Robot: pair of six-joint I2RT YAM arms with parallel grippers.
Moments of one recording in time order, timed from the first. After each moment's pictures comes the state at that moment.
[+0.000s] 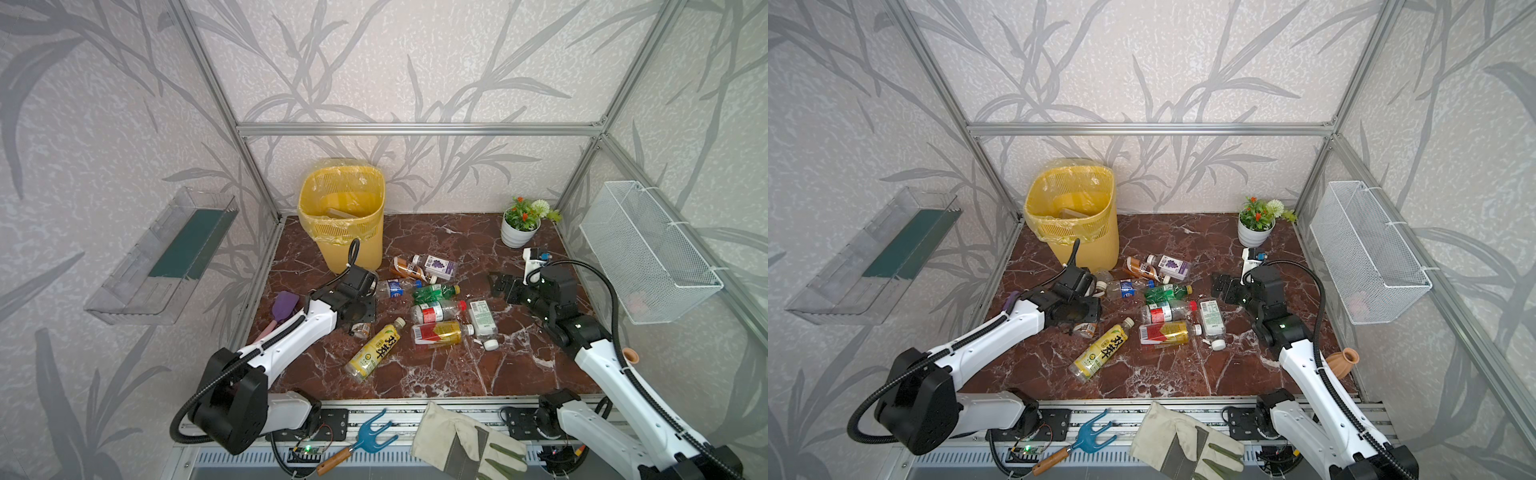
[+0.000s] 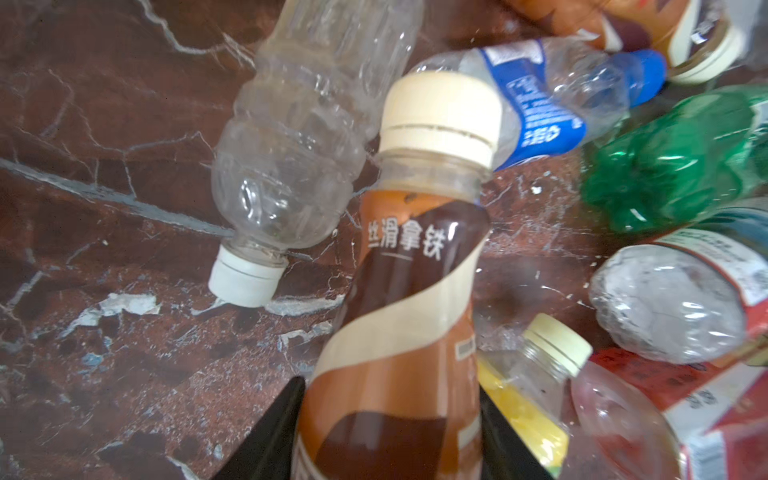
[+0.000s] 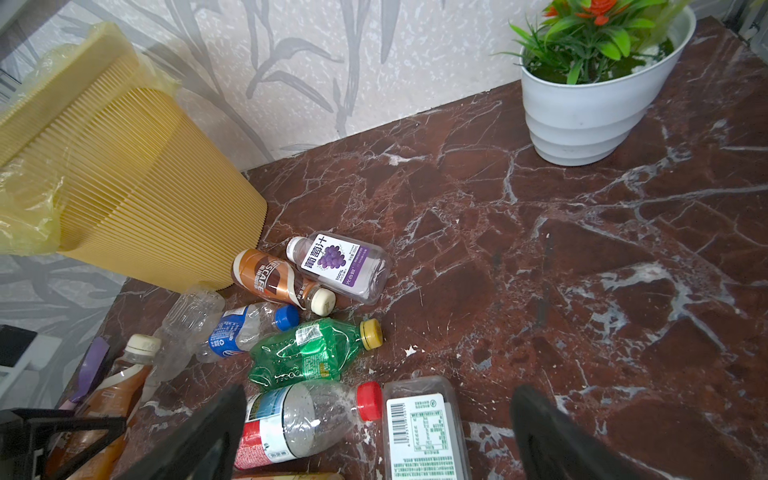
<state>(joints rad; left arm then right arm) -0.49 1.29 0.88 -0.68 -0.09 -0.46 0.25 0.90 0.70 -0.27 -0.08 0.42</state>
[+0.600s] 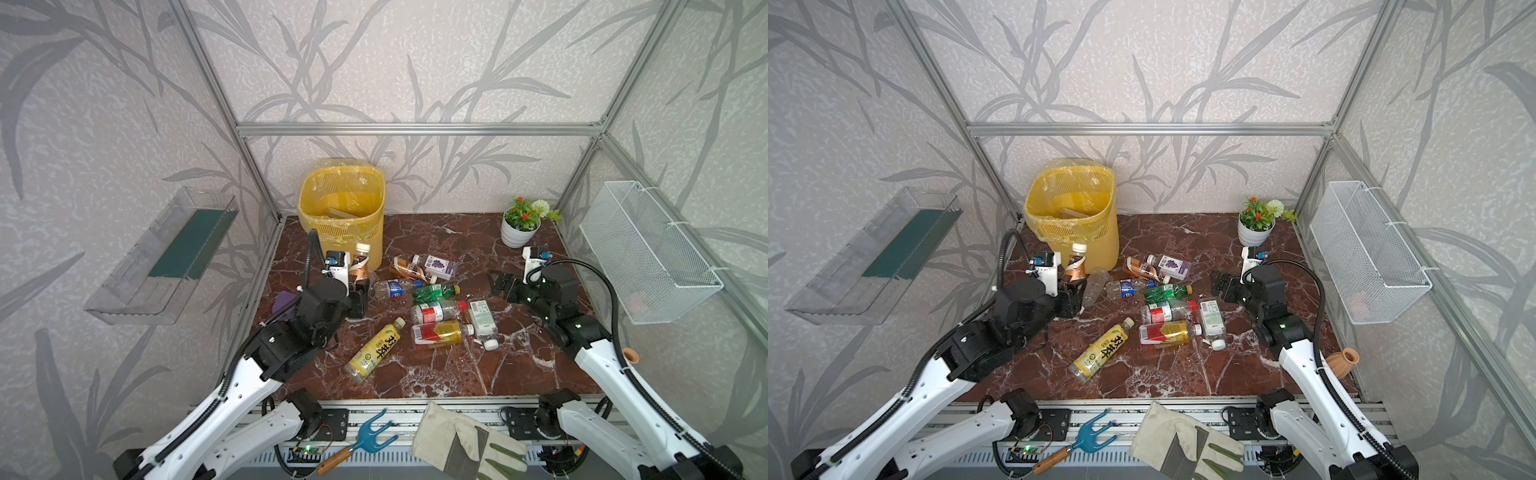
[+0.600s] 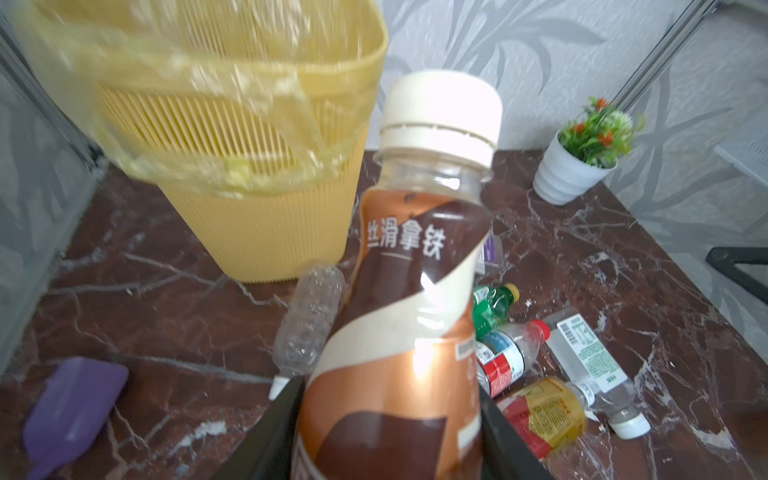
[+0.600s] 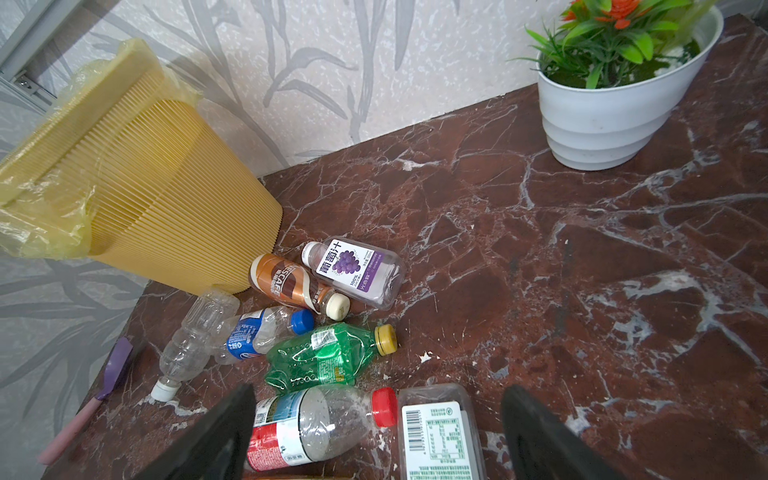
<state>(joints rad) -0.73 0.78 1.00 -0.62 -0.43 -0.33 0.25 0.90 0.70 -0.24 -0.12 0.44</state>
